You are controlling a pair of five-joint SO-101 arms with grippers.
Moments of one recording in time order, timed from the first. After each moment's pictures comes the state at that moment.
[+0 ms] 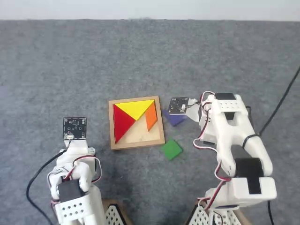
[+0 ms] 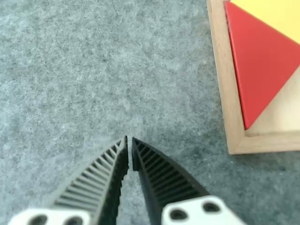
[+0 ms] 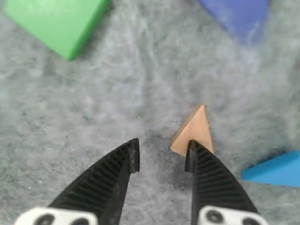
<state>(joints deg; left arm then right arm) -22.0 -102.8 97.0 72.0 -7.6 -5.6 3.5 31.5 66.7 72.7</state>
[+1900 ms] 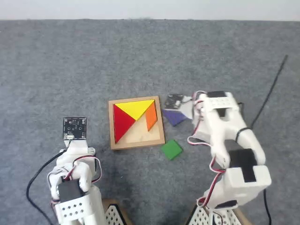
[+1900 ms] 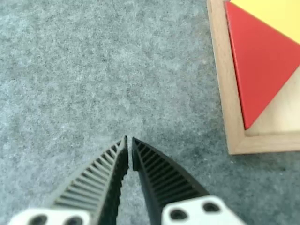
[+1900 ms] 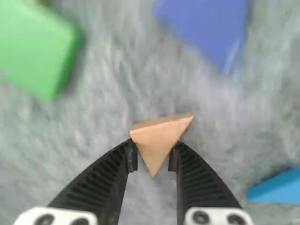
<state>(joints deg) -22.0 -102.8 97.0 72.0 -7.6 -10.1 7.8 28.2 65.3 61.7</state>
